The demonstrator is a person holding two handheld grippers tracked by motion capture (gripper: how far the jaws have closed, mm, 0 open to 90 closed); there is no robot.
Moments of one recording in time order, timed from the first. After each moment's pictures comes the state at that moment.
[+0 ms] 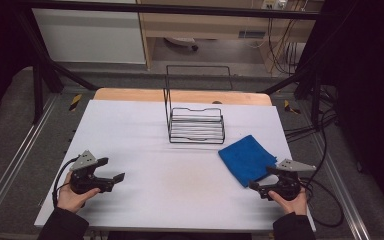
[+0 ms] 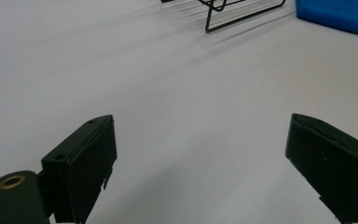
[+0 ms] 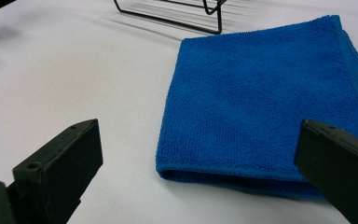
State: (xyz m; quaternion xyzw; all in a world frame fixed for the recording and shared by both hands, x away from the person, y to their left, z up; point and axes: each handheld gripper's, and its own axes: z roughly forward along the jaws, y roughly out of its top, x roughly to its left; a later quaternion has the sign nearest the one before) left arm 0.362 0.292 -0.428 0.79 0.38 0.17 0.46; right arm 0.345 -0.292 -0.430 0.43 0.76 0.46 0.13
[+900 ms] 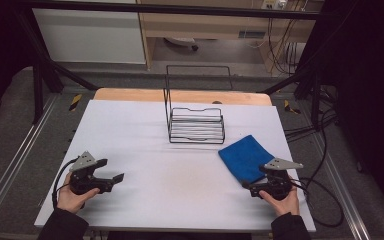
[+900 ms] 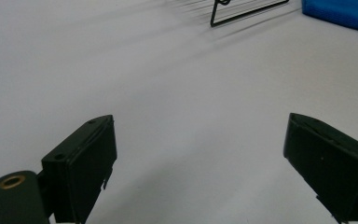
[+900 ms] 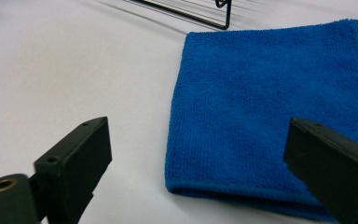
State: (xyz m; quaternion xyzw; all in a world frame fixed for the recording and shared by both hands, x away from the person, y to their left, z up) left arm 0.361 0.295 -0.432 0.79 0.39 0.16 0.45; right arm 0.349 -0.265 -0.428 0.43 0.79 0.42 0.16
